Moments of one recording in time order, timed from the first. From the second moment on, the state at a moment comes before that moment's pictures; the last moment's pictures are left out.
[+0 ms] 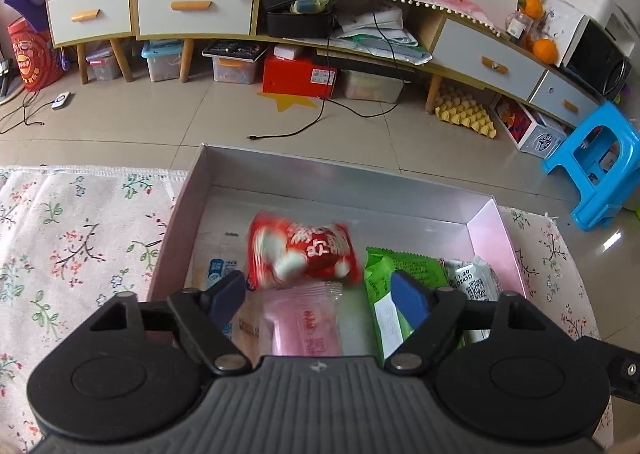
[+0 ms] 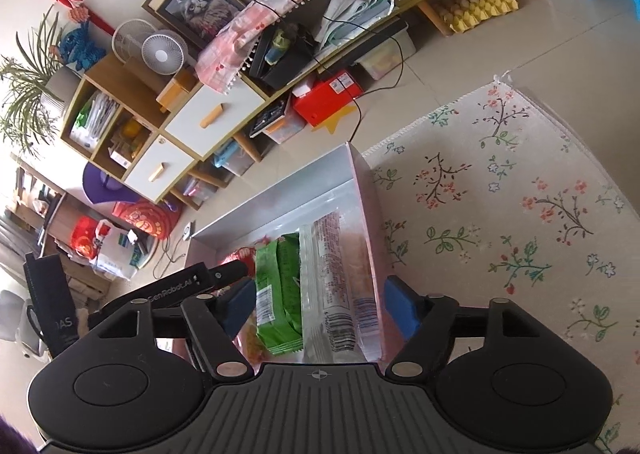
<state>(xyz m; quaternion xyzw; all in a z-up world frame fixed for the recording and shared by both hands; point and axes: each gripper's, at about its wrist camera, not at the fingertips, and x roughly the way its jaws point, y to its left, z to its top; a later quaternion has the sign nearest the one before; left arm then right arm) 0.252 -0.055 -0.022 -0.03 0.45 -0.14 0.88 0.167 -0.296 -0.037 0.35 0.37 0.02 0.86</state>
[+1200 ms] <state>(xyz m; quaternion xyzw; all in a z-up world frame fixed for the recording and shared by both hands) 0.115 0.020 0.011 0.02 0.47 -0.15 0.87 0.069 -0.245 0.012 0.26 0.41 -0.02 0.87</state>
